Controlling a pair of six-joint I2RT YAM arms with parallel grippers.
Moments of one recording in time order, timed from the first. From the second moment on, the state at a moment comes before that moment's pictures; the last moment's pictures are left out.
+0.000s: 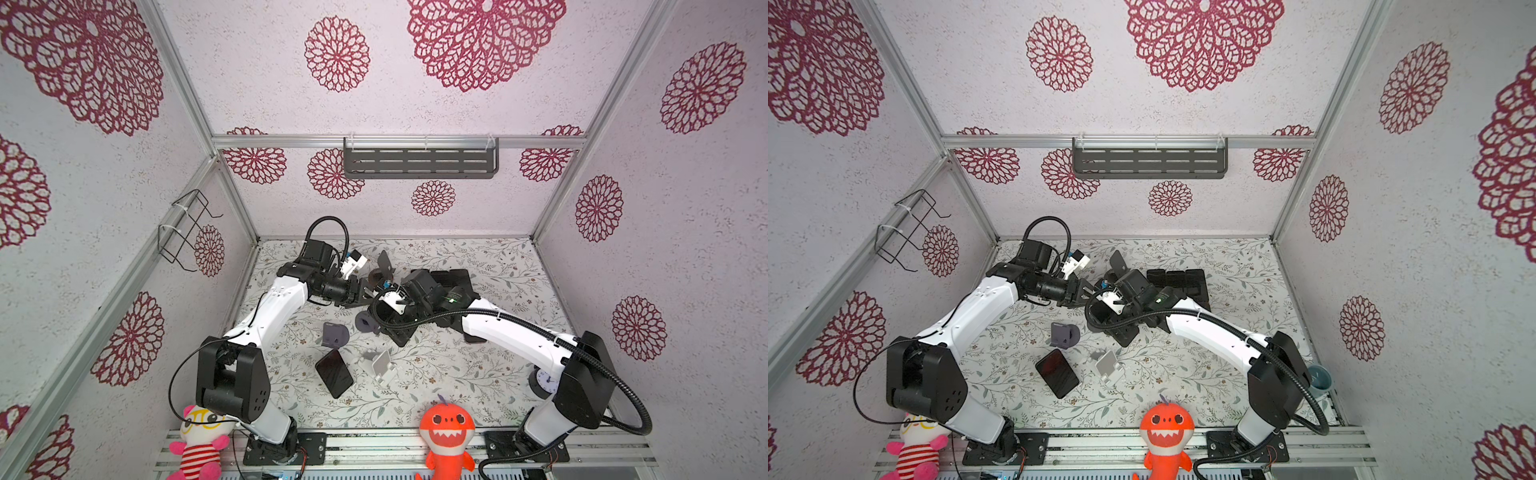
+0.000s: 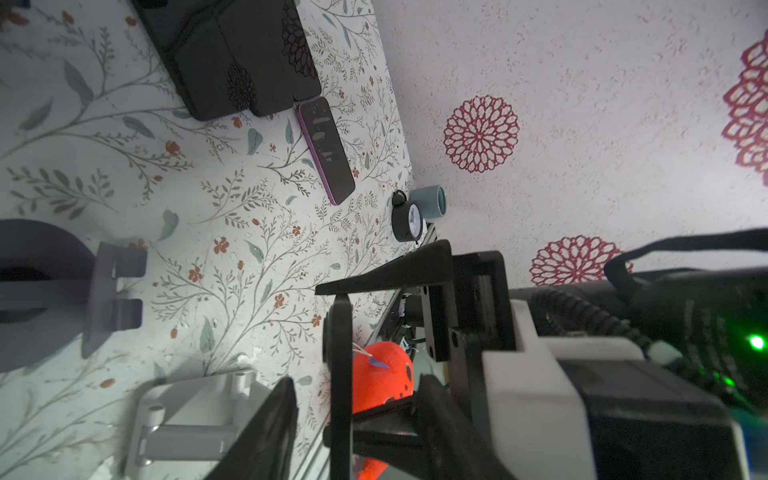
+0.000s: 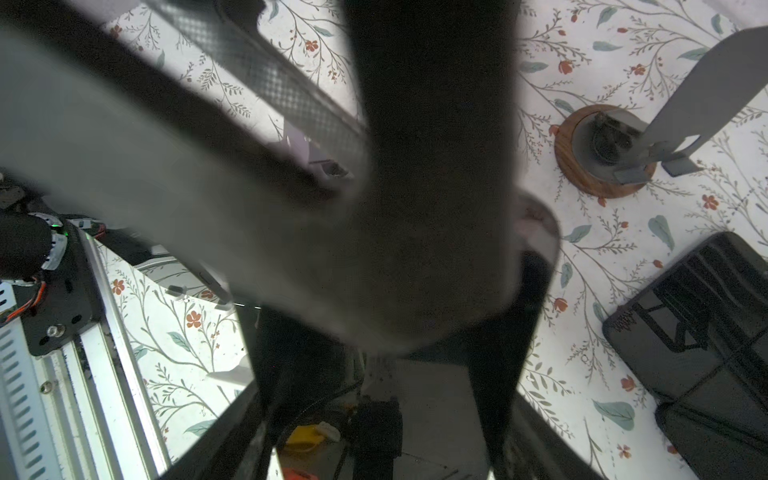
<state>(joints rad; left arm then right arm) -0.24 1.59 1.33 -0.78 0.98 -0.22 0.86 1.60 1.34 -0.60 -0.17 -0.08</state>
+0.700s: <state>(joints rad) -0.21 1.45 1.32 -0.76 0.66 -0.19 0.54 1.37 1.13 -0.77 -0.03 0.24</state>
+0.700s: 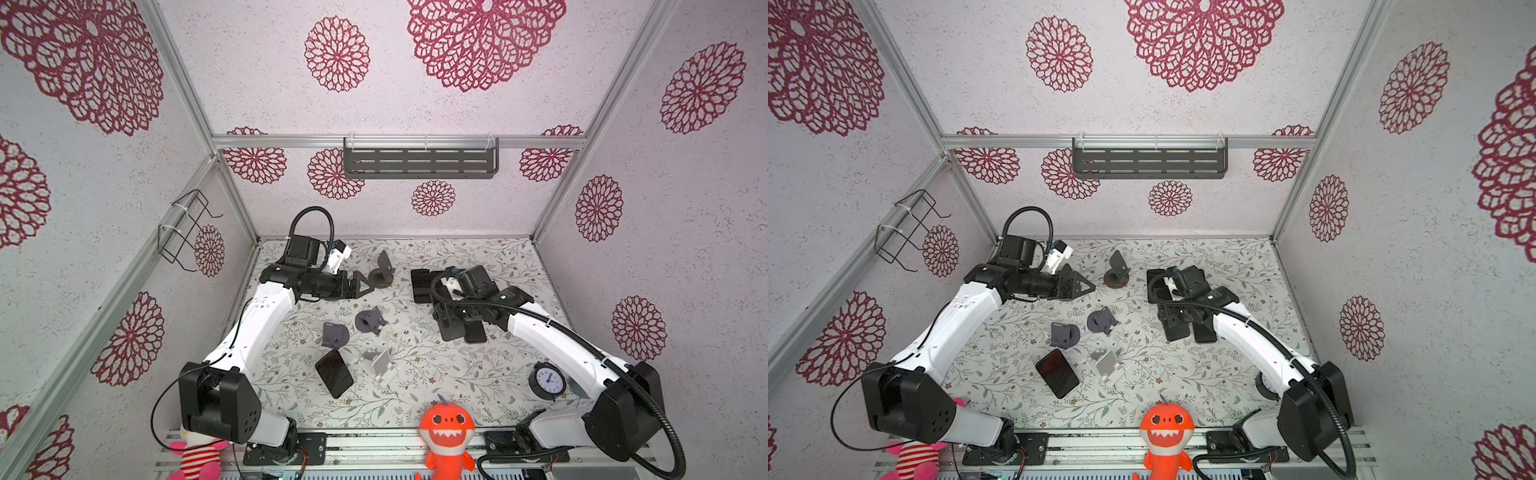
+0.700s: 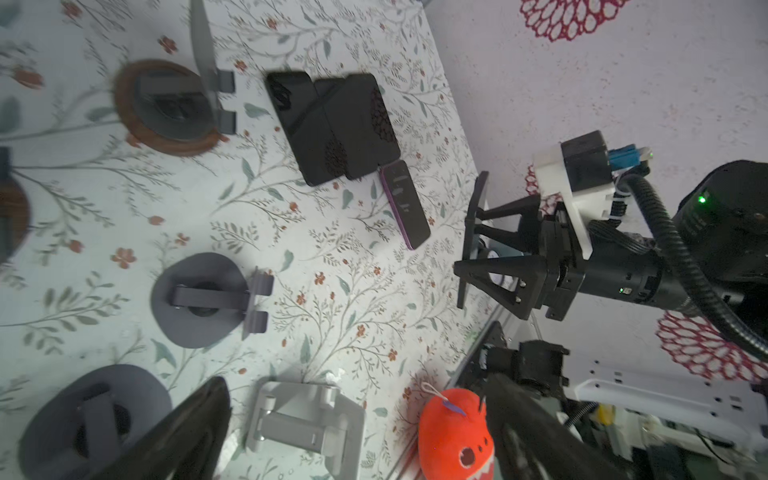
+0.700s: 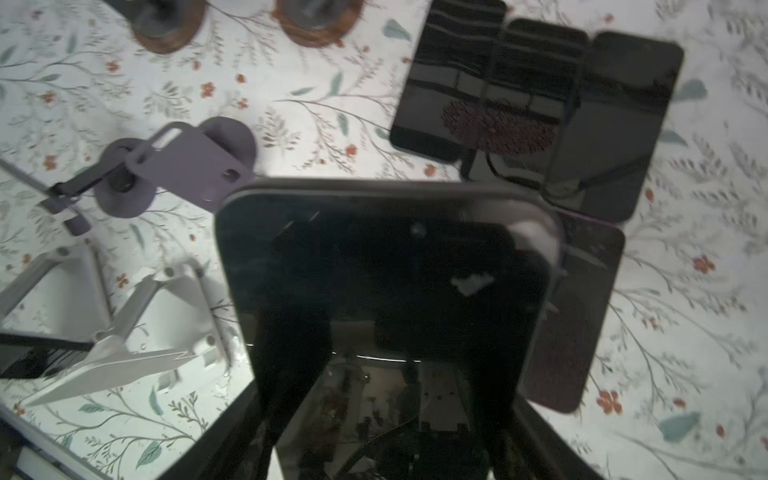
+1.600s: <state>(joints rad) -0.19 1.39 1.24 -0.72 0.40 -0.17 0.46 1.79 1.24 -0.87 0.01 0.35</state>
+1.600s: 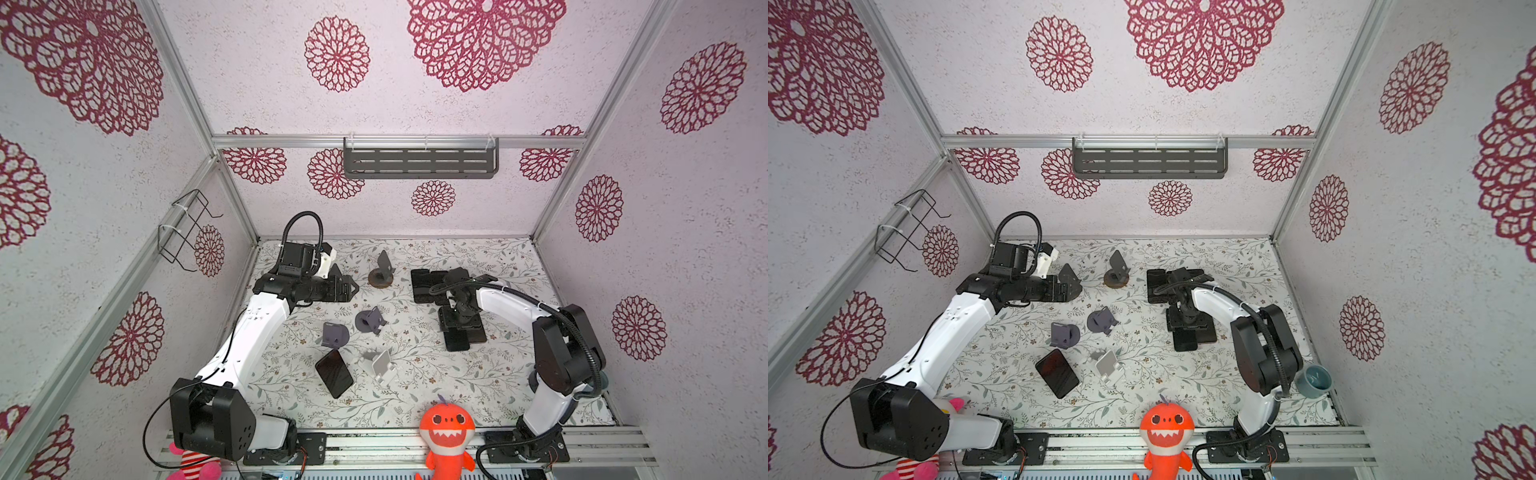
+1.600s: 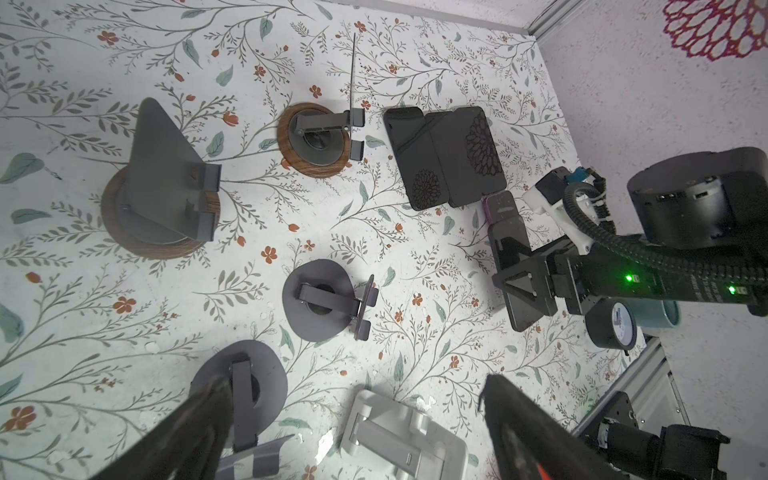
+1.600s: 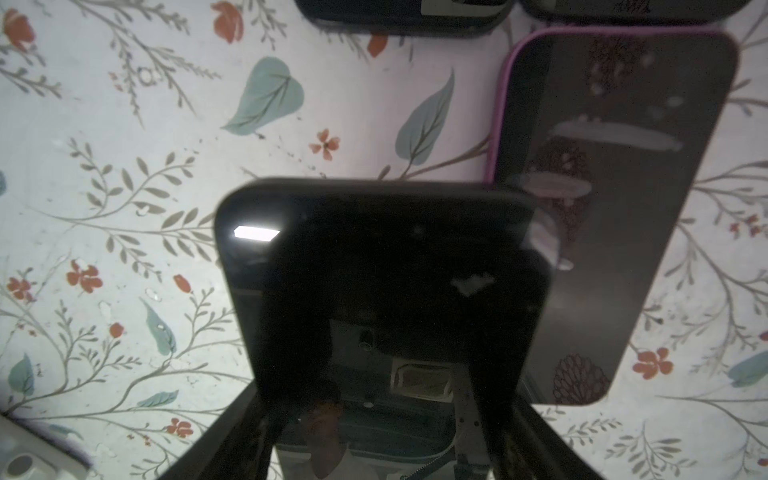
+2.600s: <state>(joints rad) -0.19 1.40 1.24 -0.73 0.45 -0.17 0.45 1.89 1.28 -0.81 0.03 0.32</state>
